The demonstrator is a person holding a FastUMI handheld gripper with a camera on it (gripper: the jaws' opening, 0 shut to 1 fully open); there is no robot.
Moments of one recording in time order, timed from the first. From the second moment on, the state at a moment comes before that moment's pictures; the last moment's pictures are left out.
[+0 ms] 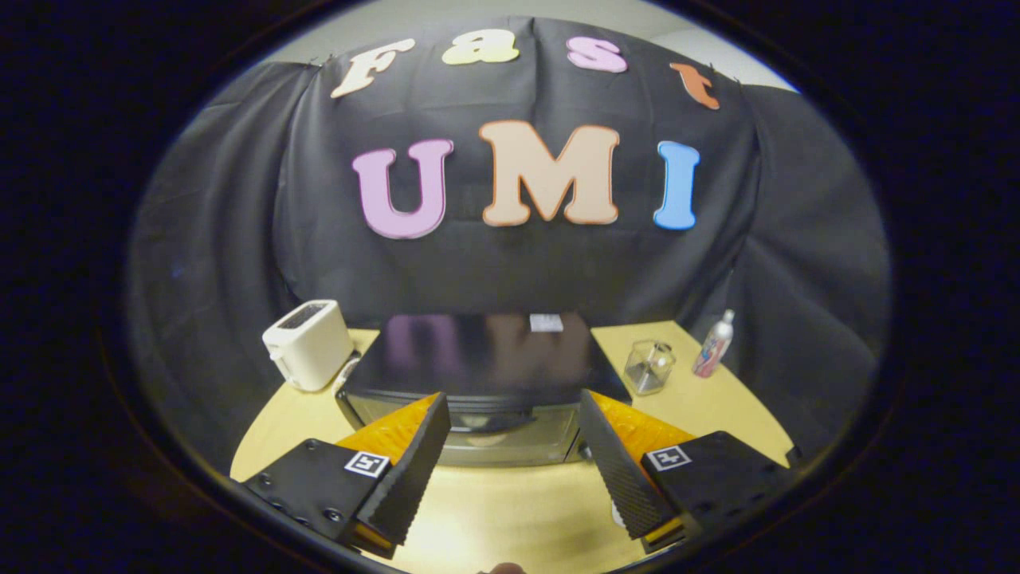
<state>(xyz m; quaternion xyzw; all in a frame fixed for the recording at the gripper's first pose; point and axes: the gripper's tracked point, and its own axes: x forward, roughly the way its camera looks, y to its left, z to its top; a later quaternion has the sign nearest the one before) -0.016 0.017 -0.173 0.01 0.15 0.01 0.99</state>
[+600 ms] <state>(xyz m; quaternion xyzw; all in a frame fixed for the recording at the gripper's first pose) -0.011 -0.018 0.036 0.03 -0.02 -0.01 1.00</state>
